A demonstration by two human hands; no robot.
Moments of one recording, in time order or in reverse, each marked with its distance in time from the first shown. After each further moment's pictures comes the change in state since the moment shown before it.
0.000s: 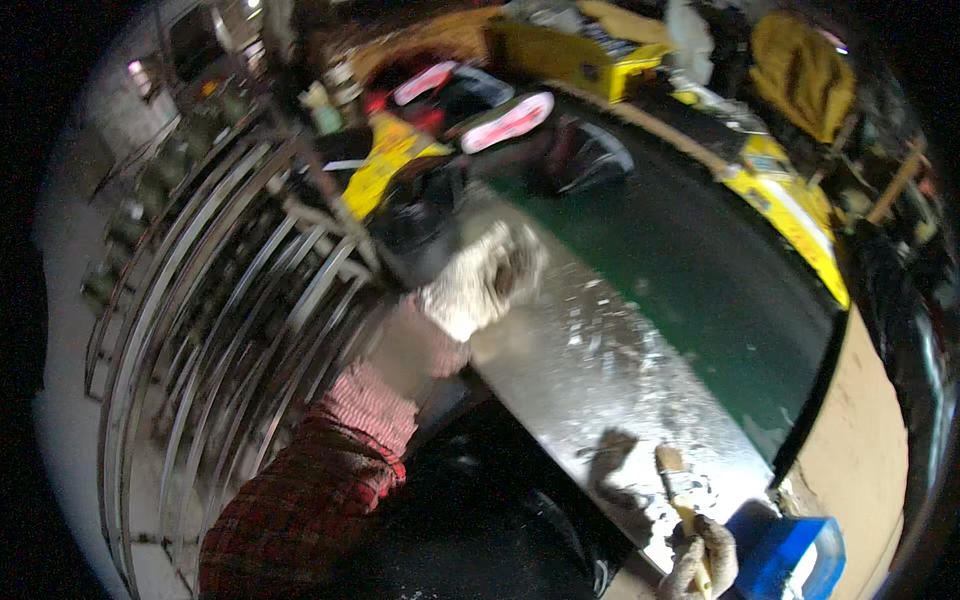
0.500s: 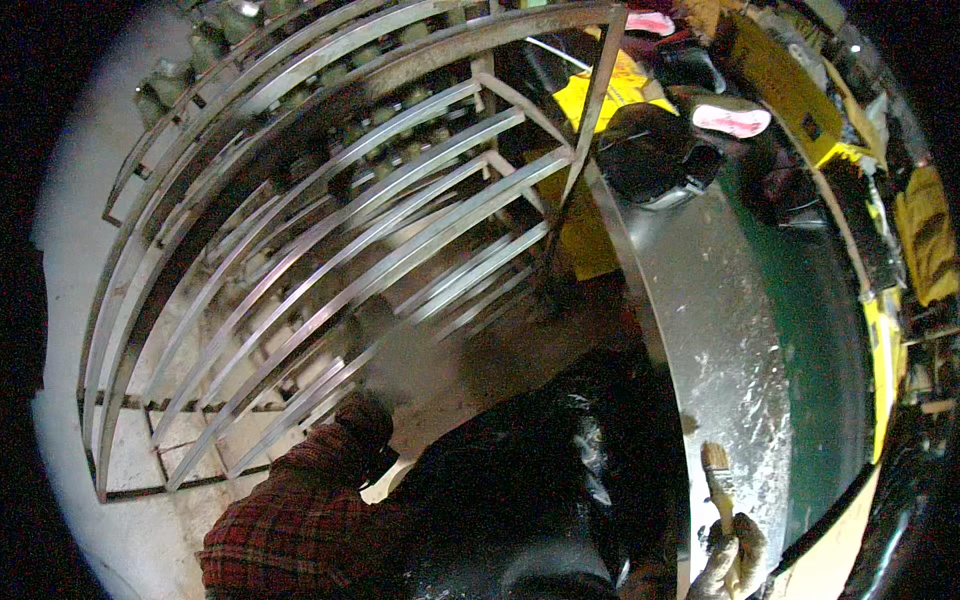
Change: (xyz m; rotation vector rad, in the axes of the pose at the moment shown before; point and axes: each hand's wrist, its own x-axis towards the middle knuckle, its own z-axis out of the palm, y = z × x) left_hand -0.394 -0.038 -0.378 1.109 1.599 -0.143; right_hand 0.006 -0.015 0.095 -0.274 -0.414 -0.167
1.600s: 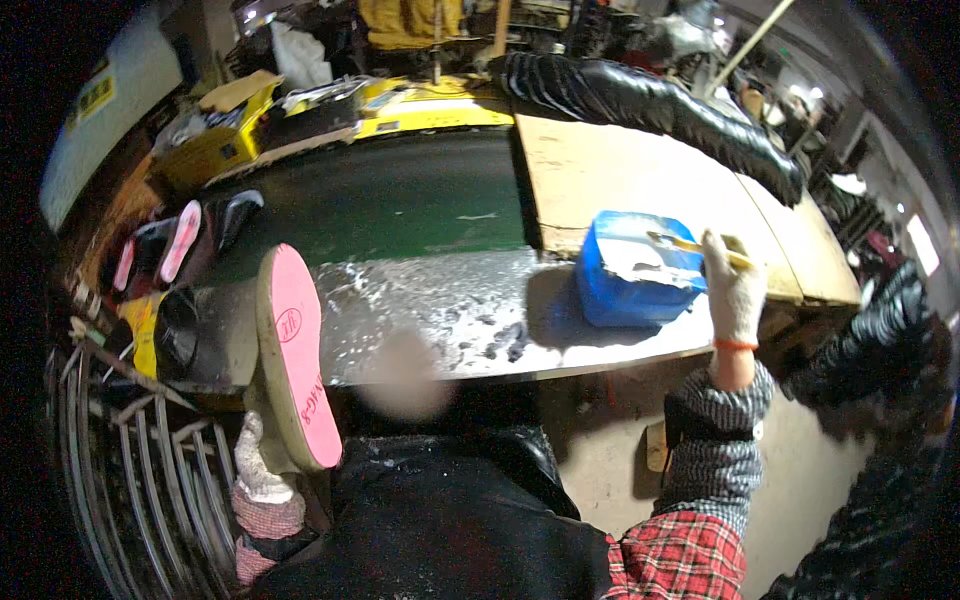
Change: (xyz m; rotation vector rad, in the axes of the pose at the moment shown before) left_hand -0.296 0.306 0.027 -0.941 -1.901 0.099; right_hand -0.153 0.062 -0.293 -0.501 1.007 0.261
